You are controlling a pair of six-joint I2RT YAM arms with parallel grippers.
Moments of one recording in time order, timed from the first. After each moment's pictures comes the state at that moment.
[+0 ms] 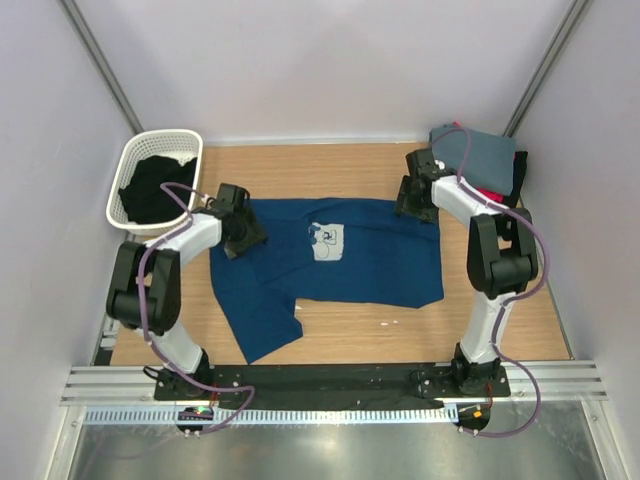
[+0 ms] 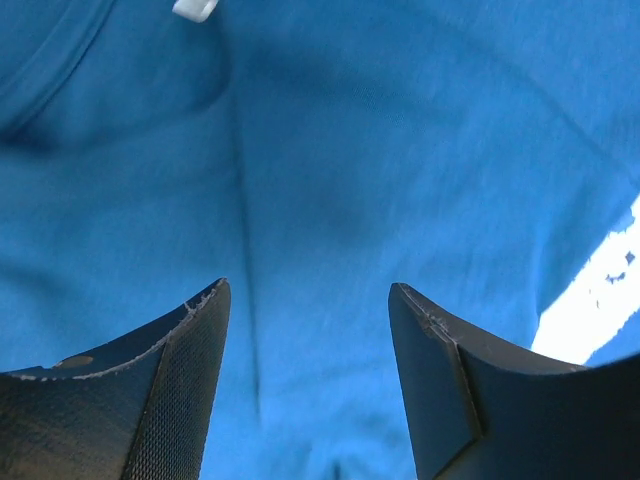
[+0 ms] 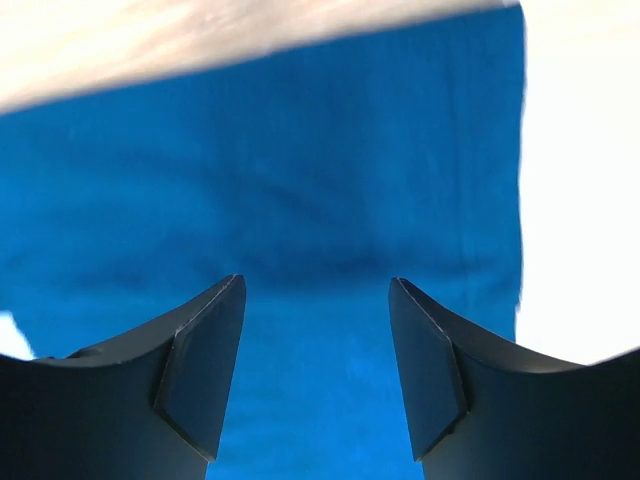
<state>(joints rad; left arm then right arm) -0.24 1.64 1.01 -0.46 -0.04 -0.75 0.20 1.90 1.40 -0.59 0.17 0.47</state>
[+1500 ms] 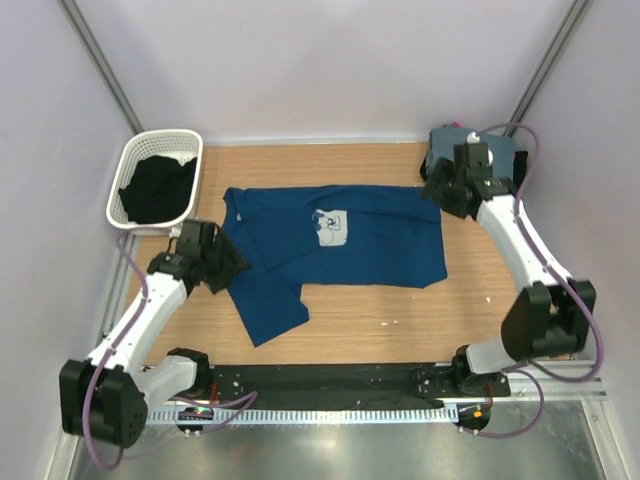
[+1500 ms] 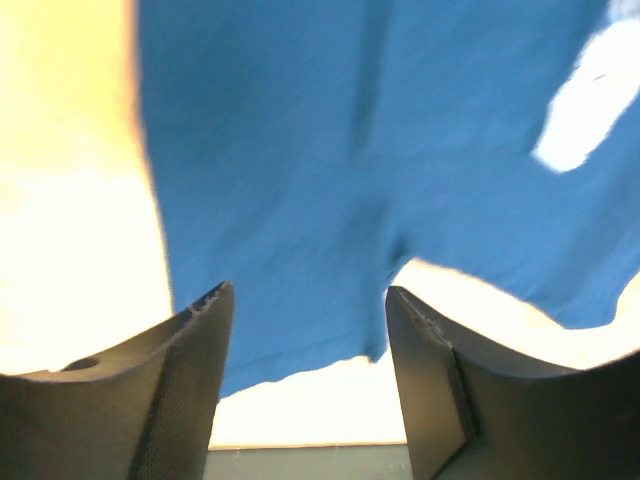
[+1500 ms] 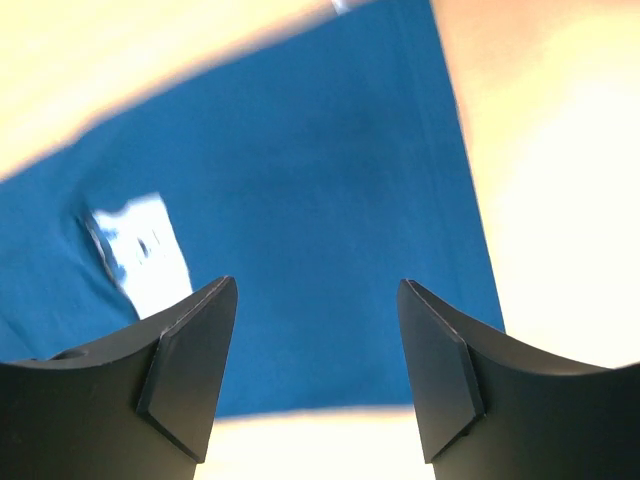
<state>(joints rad) -0.21 1.09 0.80 -0.67 0.04 -0.84 0.09 1.53 1.35 -0.63 0.06 0.52</state>
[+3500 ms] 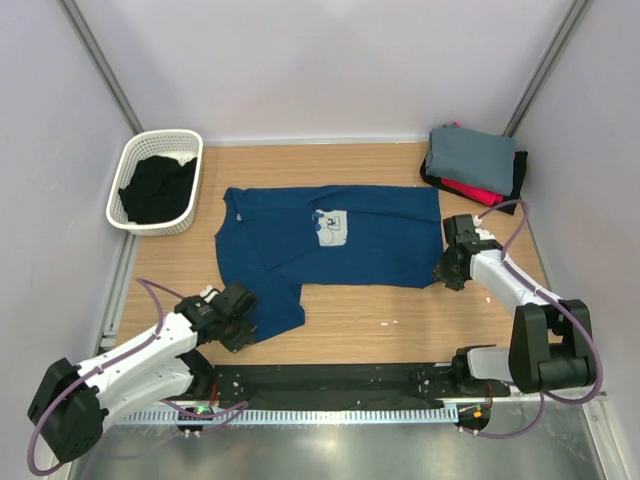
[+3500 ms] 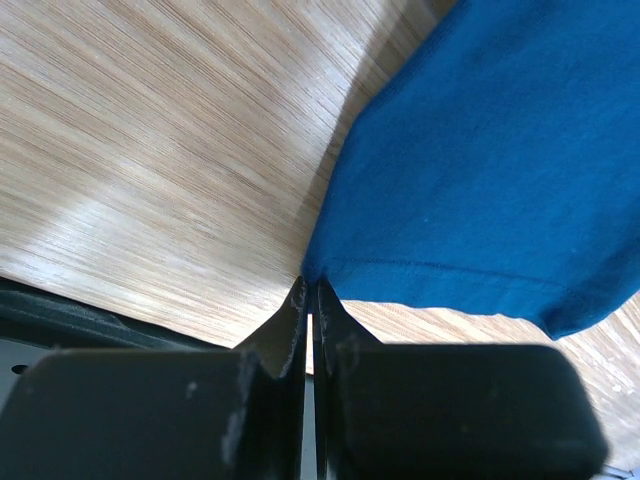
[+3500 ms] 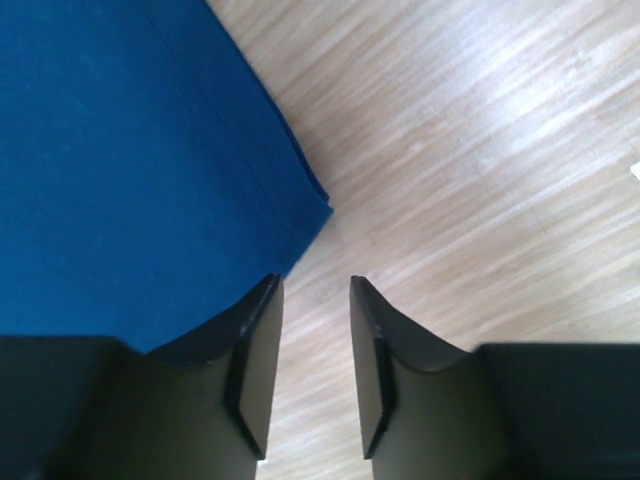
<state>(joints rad) -0.72 0.87 0.41 -0.86 -0.14 -1.51 0.09 1.28 0.70 -0.61 0.21 0.74</state>
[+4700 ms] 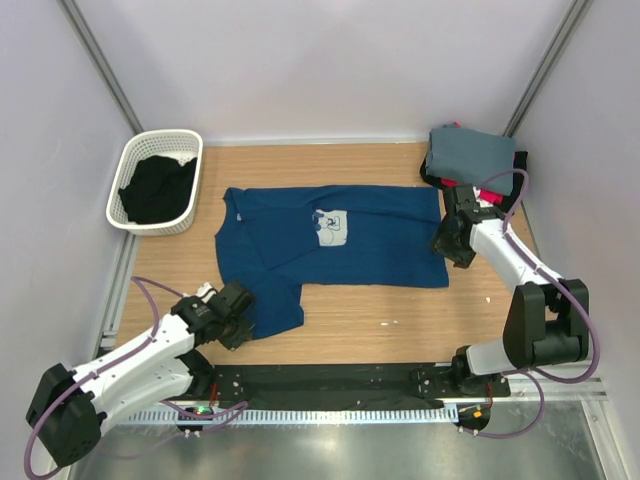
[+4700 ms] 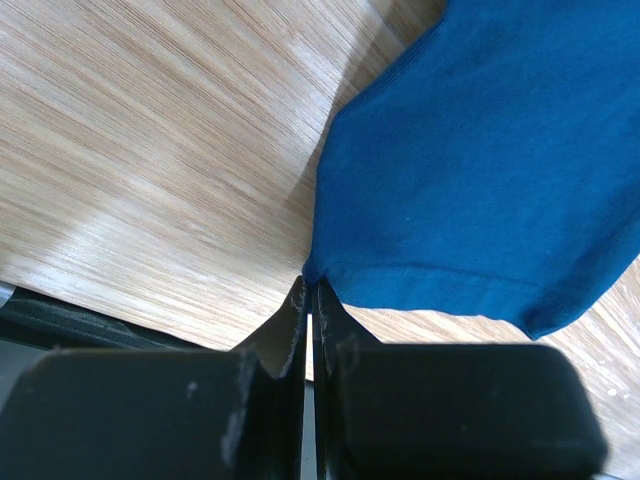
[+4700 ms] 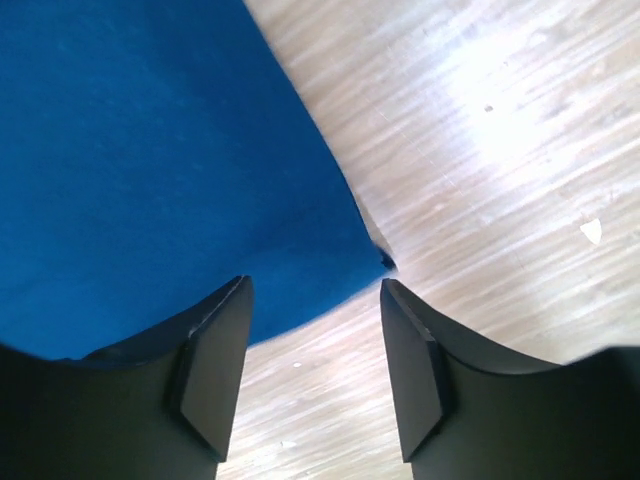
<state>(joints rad) -0.72 0.84 0.43 -0.88 -0.19 -1.49 0.09 1.42 1.00 -0.76 0.24 0.66</state>
